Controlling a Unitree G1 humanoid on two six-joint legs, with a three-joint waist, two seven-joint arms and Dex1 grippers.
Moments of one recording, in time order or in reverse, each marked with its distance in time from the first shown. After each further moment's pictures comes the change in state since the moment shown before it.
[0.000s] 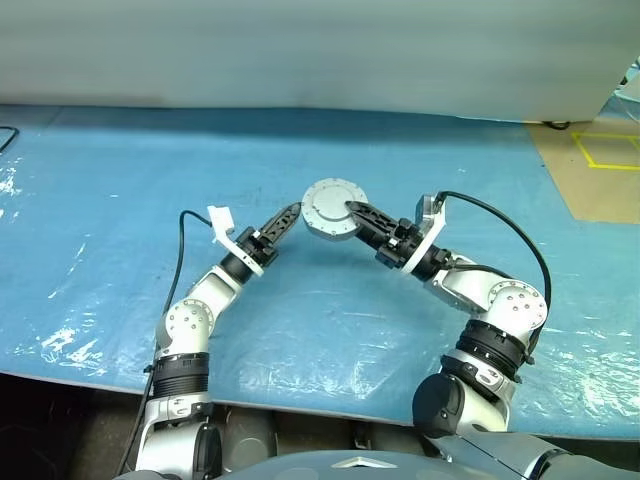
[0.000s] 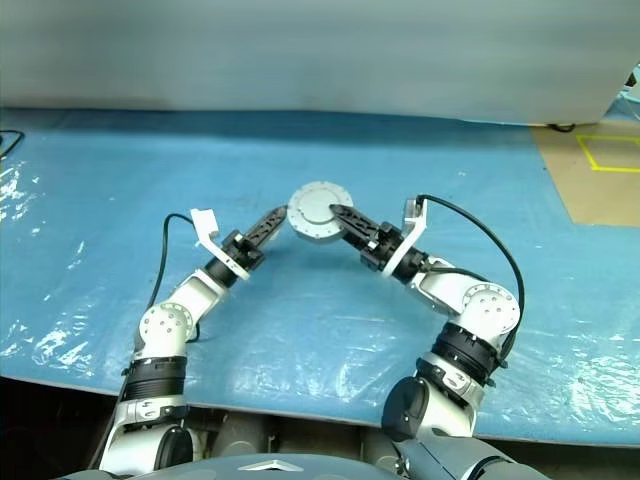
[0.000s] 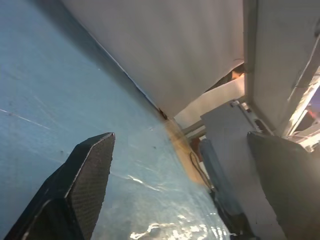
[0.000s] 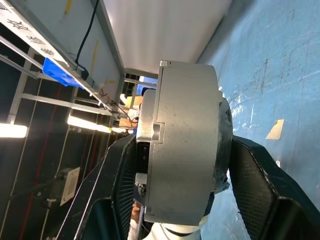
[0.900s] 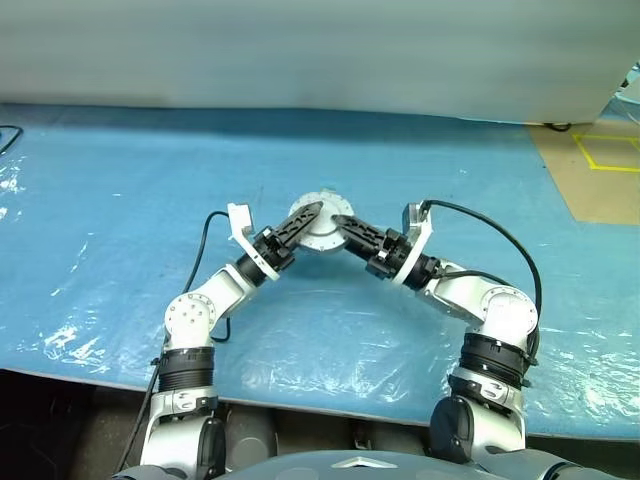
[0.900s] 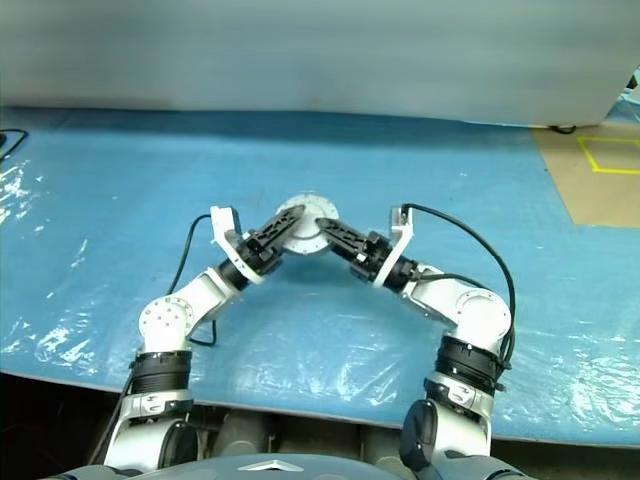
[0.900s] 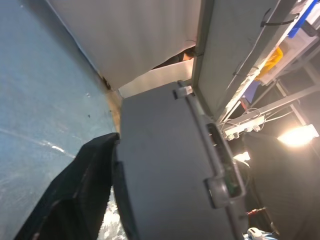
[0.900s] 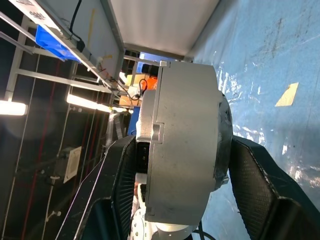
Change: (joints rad) left arm -0.036 -0.018 -0.030 0.026 -0.169 0.186 0.028; right arm 0.134 -0.099 0.270 0.018 0.211 -0.136 -0.070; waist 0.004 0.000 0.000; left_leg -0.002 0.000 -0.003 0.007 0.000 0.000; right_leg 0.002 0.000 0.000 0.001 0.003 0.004
